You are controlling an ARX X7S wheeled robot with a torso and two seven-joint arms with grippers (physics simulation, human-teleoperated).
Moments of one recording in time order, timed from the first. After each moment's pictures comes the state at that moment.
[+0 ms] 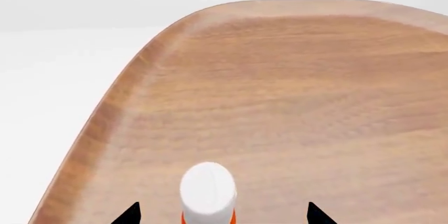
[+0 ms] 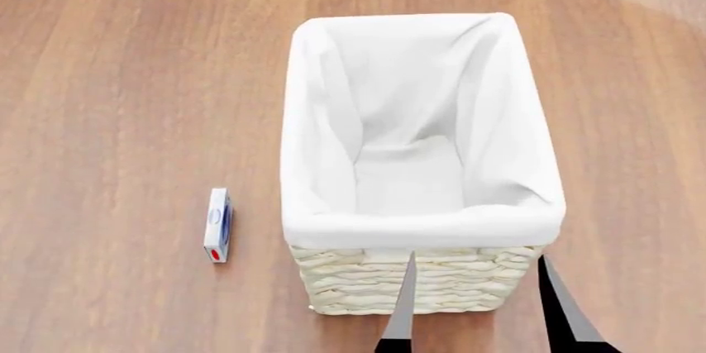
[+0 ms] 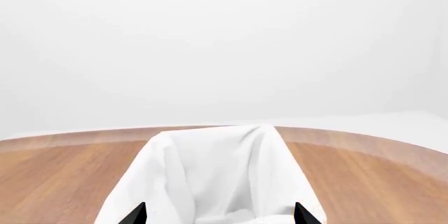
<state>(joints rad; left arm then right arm) 0.14 -0.27 -0.90 0.30 -0.77 -0.47 -0.77 -0.03 0.39 -0.27 -0.76 0.34 0.27 0.47</state>
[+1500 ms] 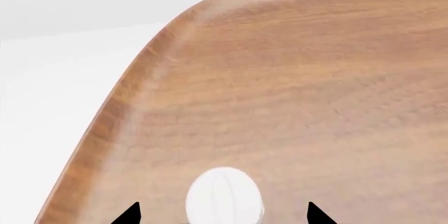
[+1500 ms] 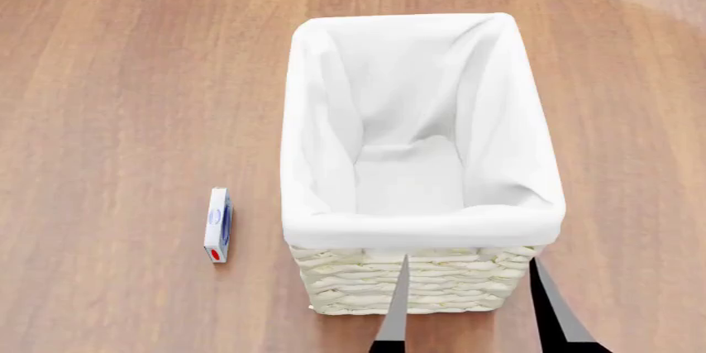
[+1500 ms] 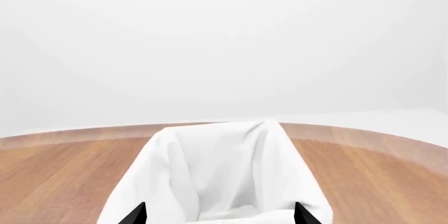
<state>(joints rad) 0.07 -0.35 -0.85 0.02 -0.68 -0.39 -0.69 -0.02 0.40 -0.30 -0.75 0.35 0.26 0.48</state>
